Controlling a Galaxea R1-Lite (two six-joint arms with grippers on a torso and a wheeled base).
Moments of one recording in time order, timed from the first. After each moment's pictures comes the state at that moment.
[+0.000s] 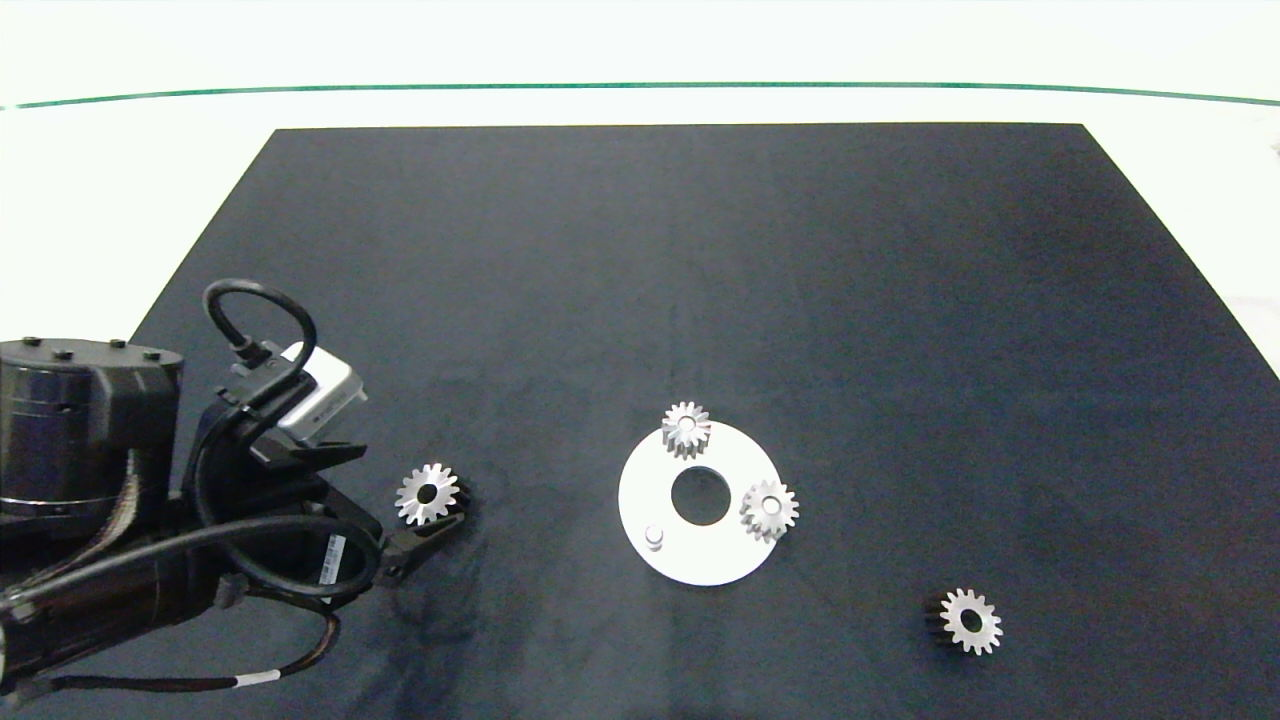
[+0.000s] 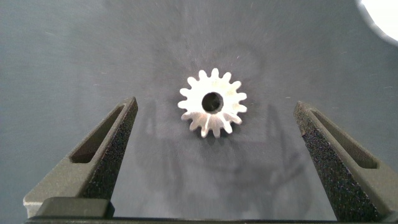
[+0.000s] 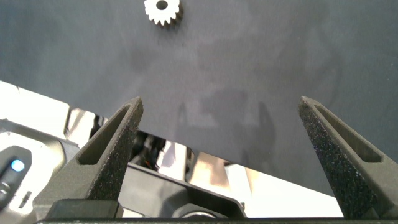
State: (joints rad) left arm -0.38 1.31 -0.62 -0.21 0.01 0.23; right arm 0.20 0.57 -0.61 0.59 0.06 -0.12
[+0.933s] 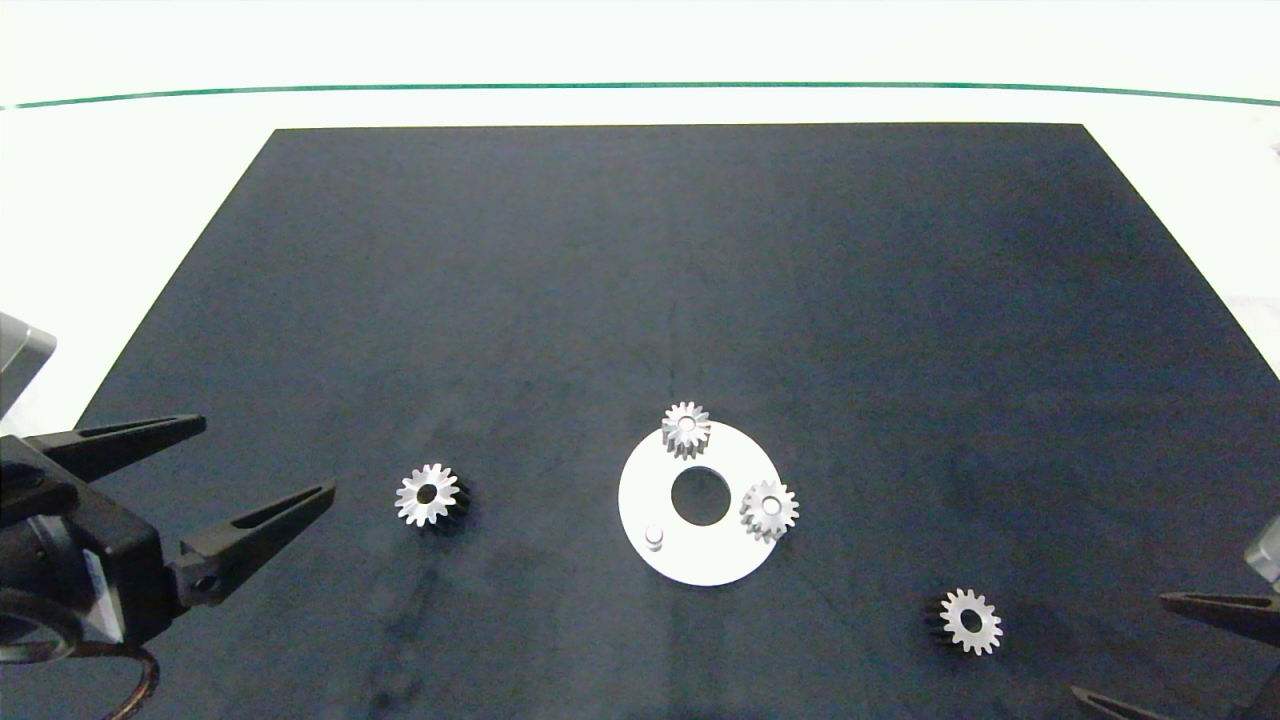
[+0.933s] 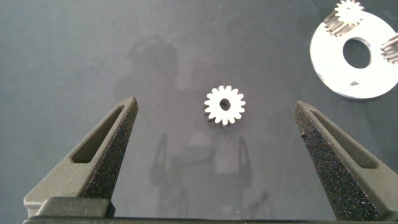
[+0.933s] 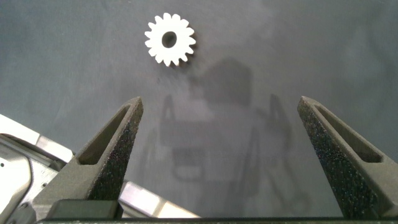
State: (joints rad) left arm -0.32 0.95 -0.61 -0.09 0.01 0.13; right arm 0.32 0.98 -0.46 0.11 0.03 -0.20
